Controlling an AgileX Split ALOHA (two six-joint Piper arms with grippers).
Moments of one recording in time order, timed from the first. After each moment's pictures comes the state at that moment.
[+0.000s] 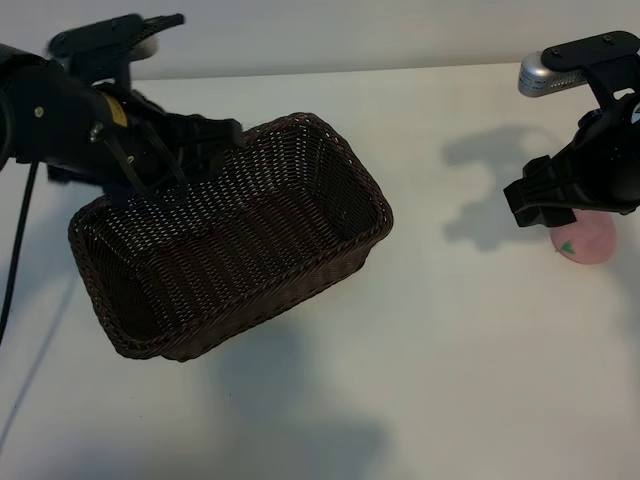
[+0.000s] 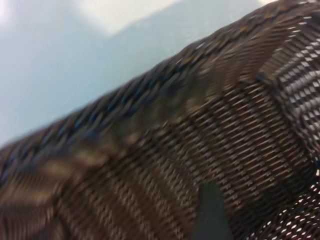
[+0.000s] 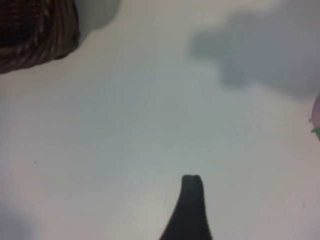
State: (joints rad) left arm -0.42 1.52 -1.06 0.04 0.59 -0.59; right arm 0.17 1.45 -1.03 0.18 0.83 -0.10
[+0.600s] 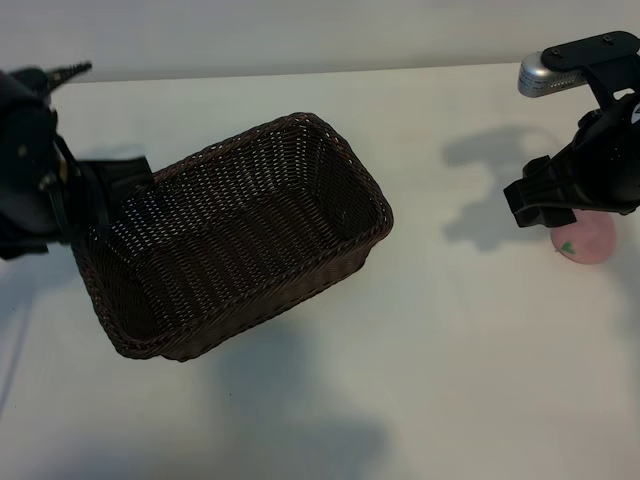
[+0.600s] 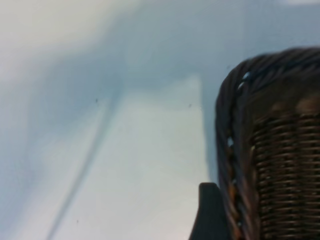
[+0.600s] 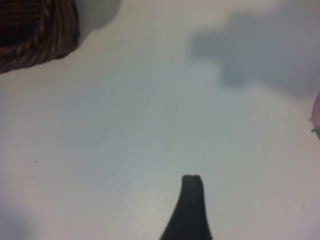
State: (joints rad) left arm -0.42 1.47 -0.97 0.38 0.89 -1.06; right arm 0.17 1.45 -1.03 0.18 0.83 -0.10
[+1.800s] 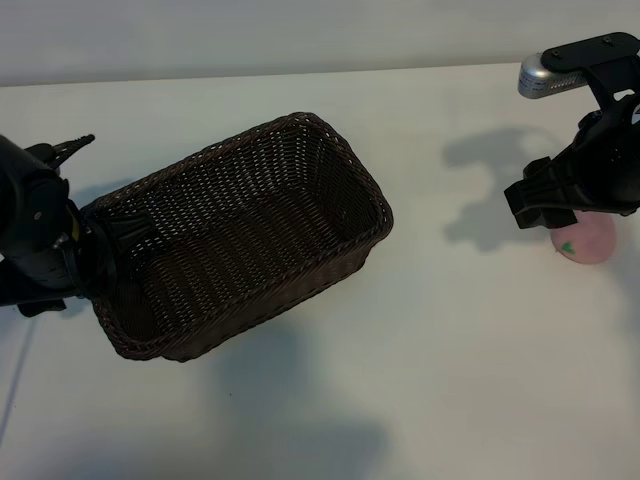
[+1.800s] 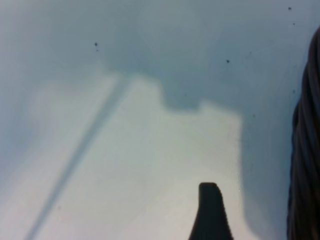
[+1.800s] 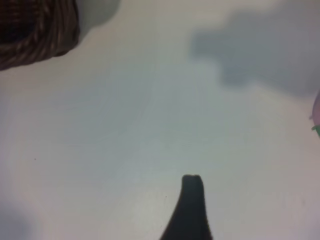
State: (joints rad) left arm -0.34 1.53 -0.79 0.33 0.68 -1.09; right arm 0.17 1.45 -1.03 0.18 0.84 -0.10
